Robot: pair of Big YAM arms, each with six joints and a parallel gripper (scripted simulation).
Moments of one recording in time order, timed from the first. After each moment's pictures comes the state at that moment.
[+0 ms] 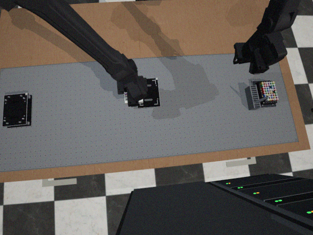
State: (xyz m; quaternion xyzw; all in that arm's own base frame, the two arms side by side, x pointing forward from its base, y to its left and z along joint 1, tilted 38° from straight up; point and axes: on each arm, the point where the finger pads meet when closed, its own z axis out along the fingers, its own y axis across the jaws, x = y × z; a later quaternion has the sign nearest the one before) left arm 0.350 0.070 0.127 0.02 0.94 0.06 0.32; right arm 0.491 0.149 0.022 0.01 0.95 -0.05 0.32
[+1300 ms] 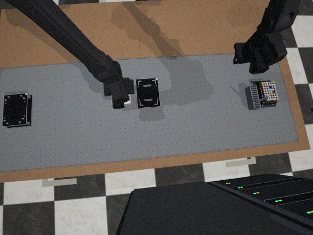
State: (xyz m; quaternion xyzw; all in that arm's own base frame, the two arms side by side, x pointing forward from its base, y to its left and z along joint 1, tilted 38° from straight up) left arm 0.350 0.070 0.127 0.02 0.94 0.06 0.32; right arm 0.491 0.091 0.029 0.01 0.95 -0.05 0.32
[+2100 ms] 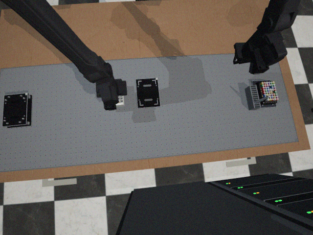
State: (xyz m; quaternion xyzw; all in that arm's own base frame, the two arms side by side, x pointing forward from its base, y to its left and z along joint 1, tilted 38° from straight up) left arm 0.350 0.070 0.127 0.02 0.94 0.06 0.32; right arm 0.492 0.058 0.035 0.01 0.95 -0.05 0.32
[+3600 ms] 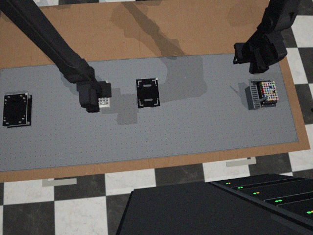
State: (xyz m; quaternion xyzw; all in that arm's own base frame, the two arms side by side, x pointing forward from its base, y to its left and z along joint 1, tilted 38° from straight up) left arm 0.350 0.070 0.127 0.02 0.94 0.06 0.32; right arm 0.491 -0.009 0.043 0.01 0.95 -0.05 0.32
